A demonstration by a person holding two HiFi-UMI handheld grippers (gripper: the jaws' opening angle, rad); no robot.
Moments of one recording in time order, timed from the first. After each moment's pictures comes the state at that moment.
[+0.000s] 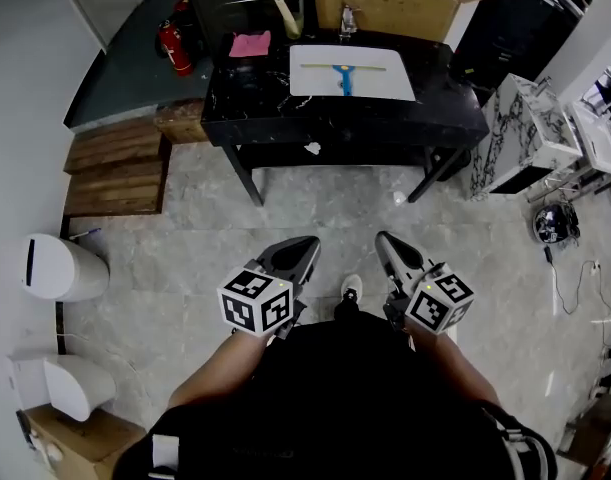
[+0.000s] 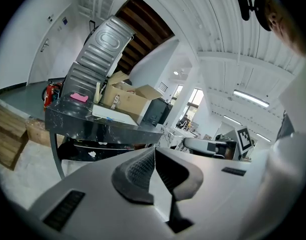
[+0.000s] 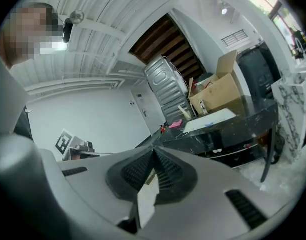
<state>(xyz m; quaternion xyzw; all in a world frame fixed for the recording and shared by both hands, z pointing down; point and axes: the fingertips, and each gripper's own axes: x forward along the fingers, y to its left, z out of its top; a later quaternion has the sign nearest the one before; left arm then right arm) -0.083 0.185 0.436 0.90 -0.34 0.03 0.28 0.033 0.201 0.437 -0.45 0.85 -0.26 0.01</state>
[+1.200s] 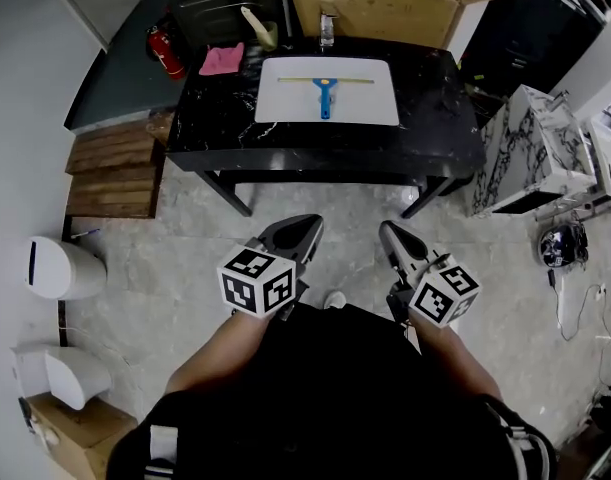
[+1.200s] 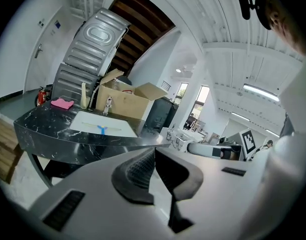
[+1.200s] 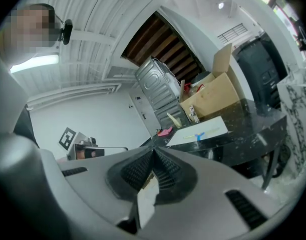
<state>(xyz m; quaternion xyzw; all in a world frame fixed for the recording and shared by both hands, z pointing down) 0.061 0.031 0.421 0.89 -0.37 0.05 0.26 0.177 0.058 0.438 -0.43 0.86 -0.27 0.02</state>
